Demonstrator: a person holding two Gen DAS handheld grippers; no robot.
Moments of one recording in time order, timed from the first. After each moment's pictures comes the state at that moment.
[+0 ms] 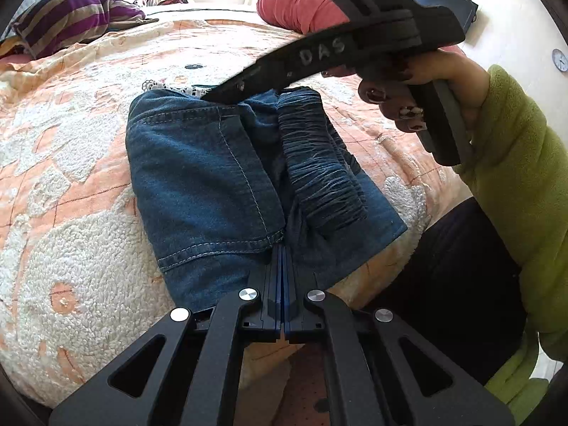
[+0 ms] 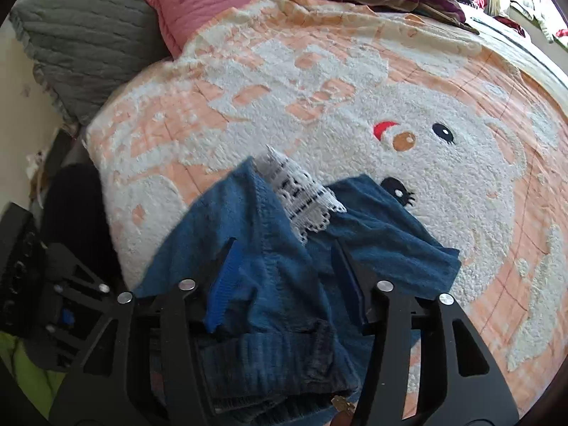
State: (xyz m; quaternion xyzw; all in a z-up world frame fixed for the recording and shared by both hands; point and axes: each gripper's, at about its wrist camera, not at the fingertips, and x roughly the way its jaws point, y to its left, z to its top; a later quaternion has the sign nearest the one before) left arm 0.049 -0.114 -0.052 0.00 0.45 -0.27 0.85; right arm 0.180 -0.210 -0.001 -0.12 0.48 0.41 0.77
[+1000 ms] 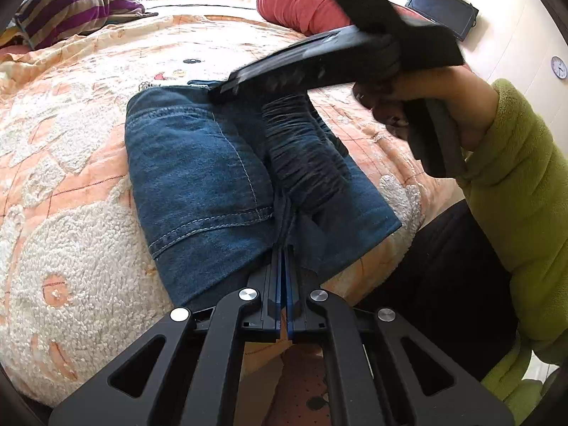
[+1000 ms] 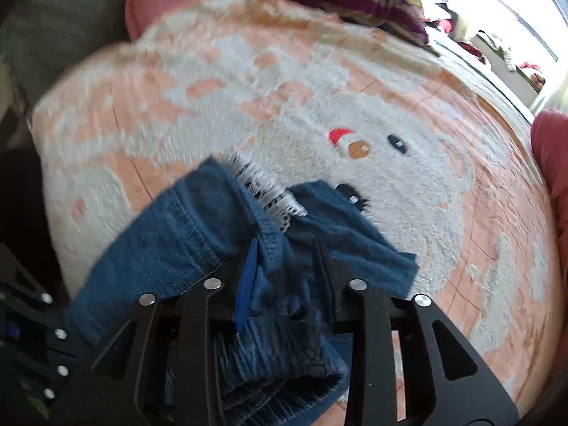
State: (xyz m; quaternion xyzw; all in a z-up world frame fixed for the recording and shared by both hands) left arm 0.040 -0.115 -0.047 -0.01 0.46 -0.28 0.84; right arm 0.171 -0.200 -0.006 -0.20 0.43 0.30 0.83
